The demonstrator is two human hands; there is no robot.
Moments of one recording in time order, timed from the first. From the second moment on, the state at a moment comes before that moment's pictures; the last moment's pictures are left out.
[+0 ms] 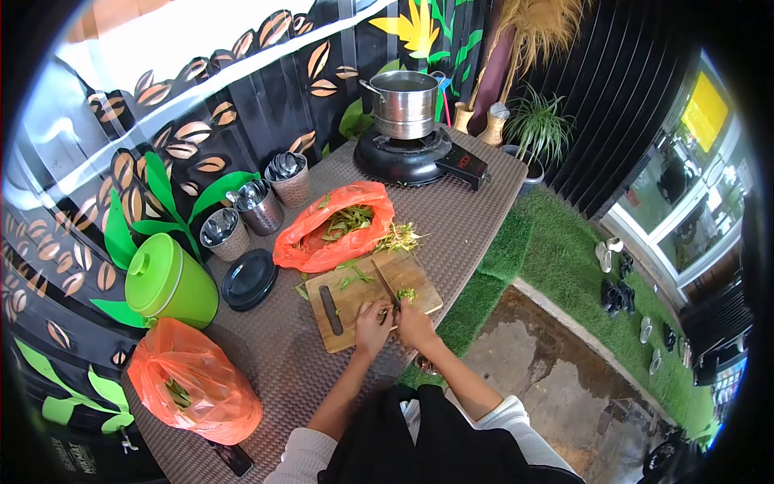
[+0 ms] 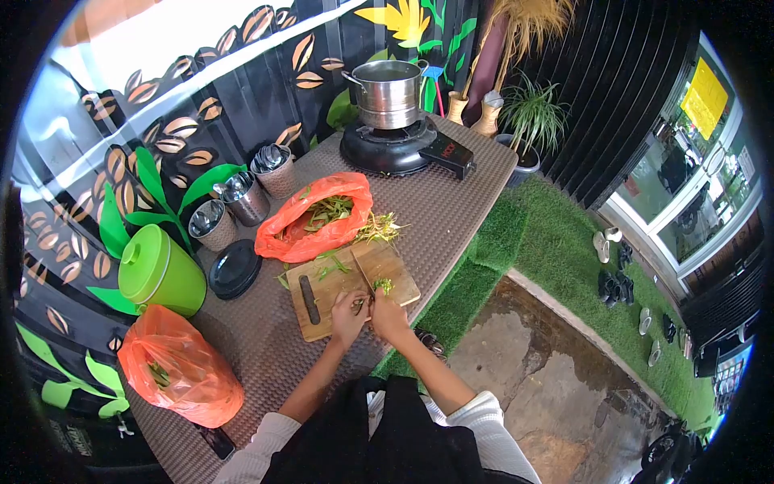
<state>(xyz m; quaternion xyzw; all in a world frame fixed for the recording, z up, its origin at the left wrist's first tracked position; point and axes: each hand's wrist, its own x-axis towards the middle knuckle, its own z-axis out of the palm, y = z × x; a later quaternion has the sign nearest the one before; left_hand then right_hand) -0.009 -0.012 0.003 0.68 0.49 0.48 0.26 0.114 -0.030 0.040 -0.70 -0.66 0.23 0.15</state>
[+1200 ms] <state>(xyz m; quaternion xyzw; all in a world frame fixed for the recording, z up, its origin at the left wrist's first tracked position) -0.016 -0.020 0.017 0.71 0.48 0.46 0.22 0.098 -0.044 0.036 -0.73 -0.62 0.27 0.11</state>
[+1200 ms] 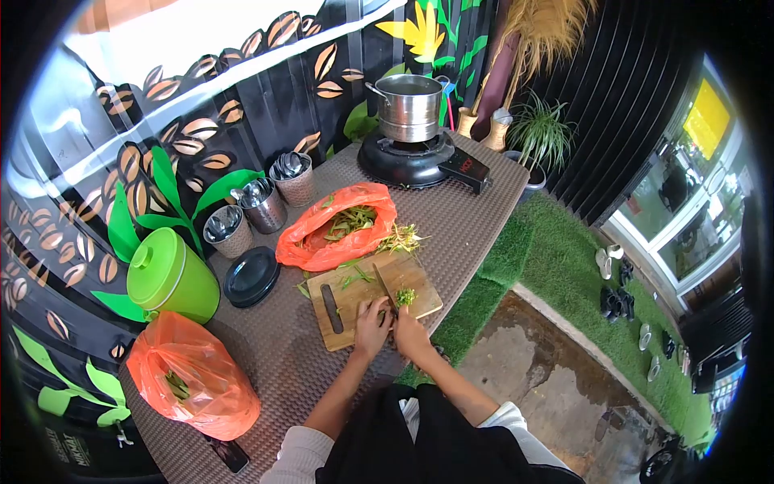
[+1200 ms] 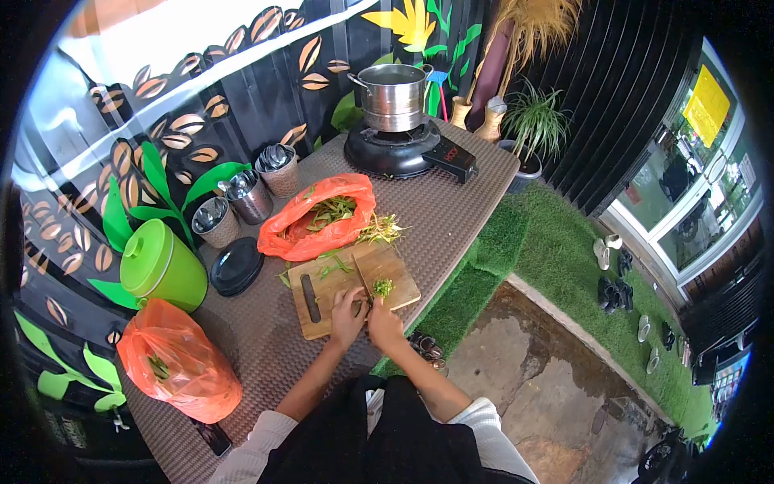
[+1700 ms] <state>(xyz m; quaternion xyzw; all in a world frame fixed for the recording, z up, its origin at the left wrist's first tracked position) -0.017 -0.017 0.009 0.63 0.48 0.51 0.32 0.100 -0.037 0.041 -0.73 -0.60 0.30 0.14</state>
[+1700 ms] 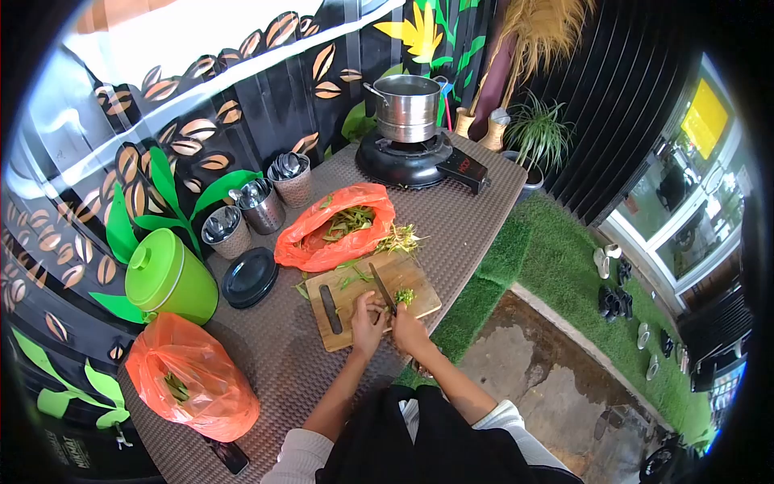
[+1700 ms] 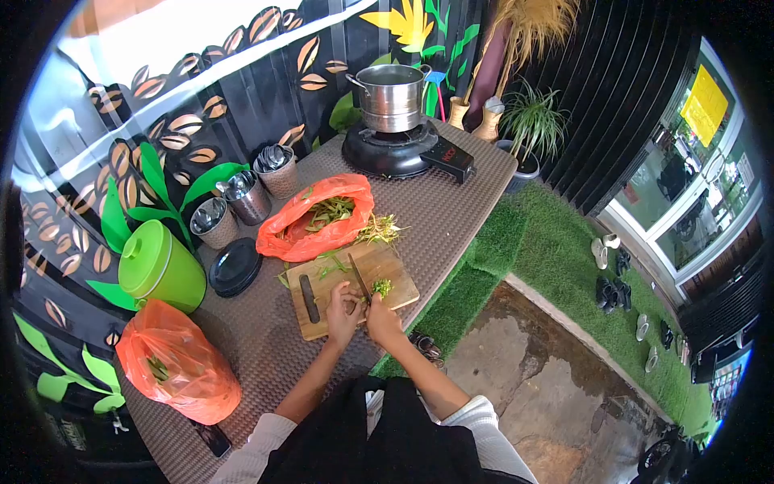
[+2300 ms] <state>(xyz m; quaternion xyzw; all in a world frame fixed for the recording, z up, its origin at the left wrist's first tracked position) -0.017 -0.021 0.003 0.65 0.48 0.52 0.29 0.100 -0.036 0.029 -0.71 -0.65 0.24 0.14</state>
